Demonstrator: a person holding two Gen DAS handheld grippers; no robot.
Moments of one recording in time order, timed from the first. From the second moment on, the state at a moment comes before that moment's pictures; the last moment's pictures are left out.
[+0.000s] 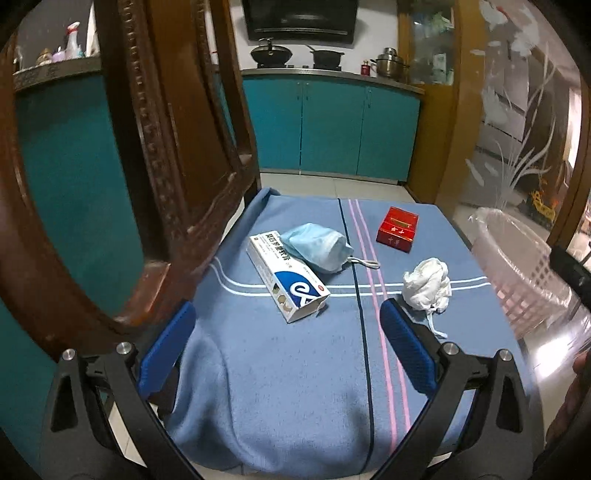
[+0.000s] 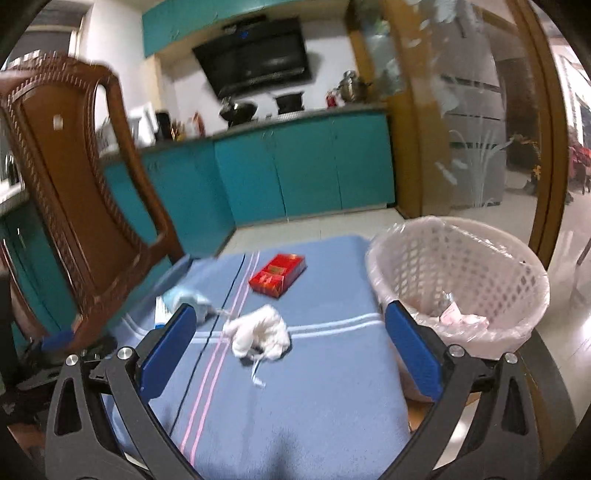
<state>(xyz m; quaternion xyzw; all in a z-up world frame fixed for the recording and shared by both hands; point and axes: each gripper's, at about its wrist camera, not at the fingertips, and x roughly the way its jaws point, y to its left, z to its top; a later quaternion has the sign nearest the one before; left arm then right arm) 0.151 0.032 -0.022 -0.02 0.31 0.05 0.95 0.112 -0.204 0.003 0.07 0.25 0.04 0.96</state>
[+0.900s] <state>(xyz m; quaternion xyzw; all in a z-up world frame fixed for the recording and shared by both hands) 0.249 0.007 -0.089 0.00 0.39 0.13 0.91 0.140 -0.190 -0.020 0.04 0.29 0.03 0.96</state>
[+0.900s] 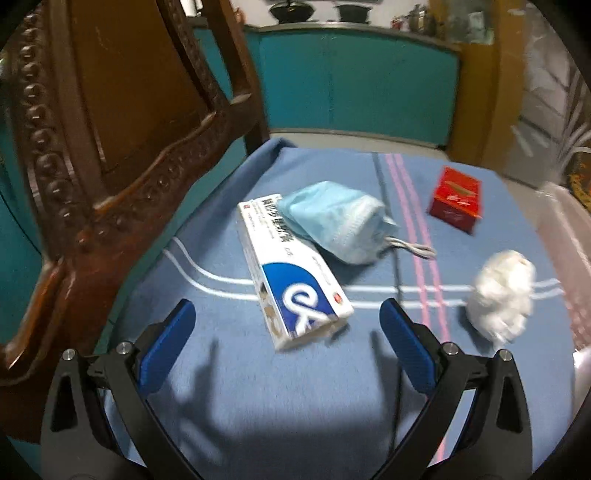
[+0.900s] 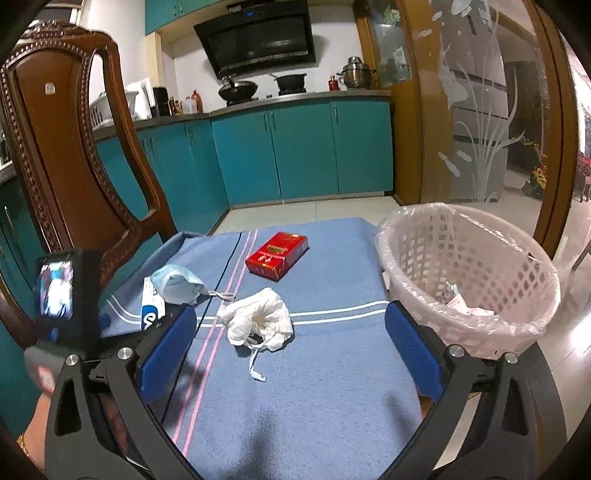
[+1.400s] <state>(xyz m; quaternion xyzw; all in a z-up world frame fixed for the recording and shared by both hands) 0.262 0.027 -0.101 -0.06 0.44 0.09 0.89 0.222 -0.160 -0.070 0.01 0.37 0.04 0.93</state>
